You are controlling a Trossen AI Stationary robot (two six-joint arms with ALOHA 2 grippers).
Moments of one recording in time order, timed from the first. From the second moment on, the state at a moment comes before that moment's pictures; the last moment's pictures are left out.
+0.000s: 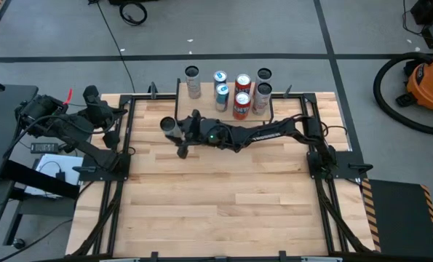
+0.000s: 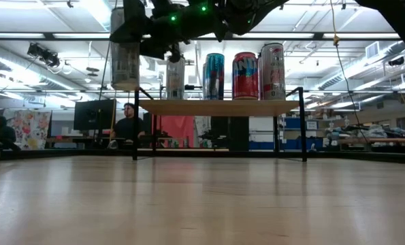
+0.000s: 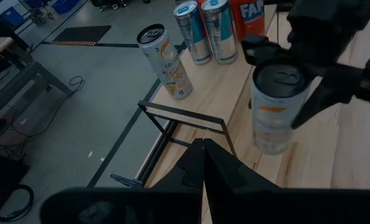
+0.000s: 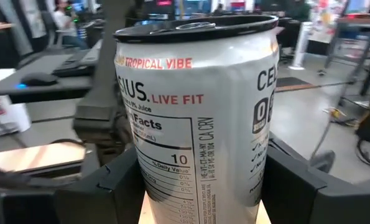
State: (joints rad) left arm -0.42 0.82 1.50 -1.57 -0.89 -0.40; right arm -0.04 2.10 1.61 0.42 0.25 0.03
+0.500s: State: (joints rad) left arm -0.42 0.82 1.50 -1.57 -0.89 -0.40; right arm -0.11 2.06 1.61 0.42 -0.25 0.08
